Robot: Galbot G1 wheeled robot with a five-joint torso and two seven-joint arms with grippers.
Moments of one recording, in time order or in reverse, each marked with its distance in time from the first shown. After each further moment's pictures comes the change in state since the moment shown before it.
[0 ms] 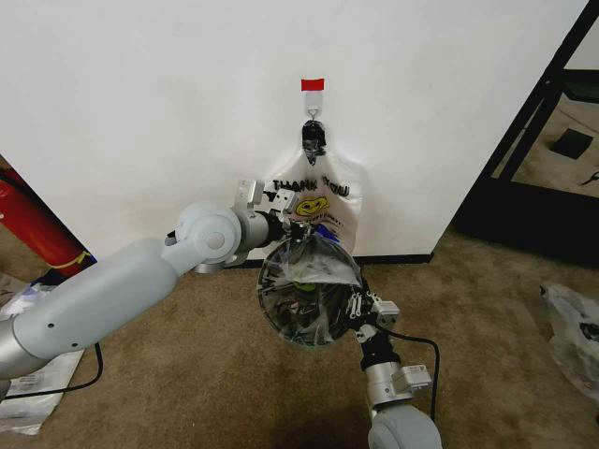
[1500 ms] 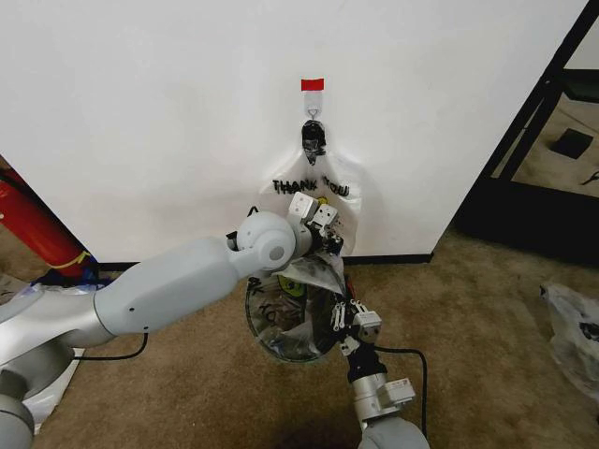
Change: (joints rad) left arm -0.074 -0.215 0.151 0.136 0.144 -0.016 -0.002; right arm -0.029 0.012 -0.054 -0.016 -0.105 0.044 -0.028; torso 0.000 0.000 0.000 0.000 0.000
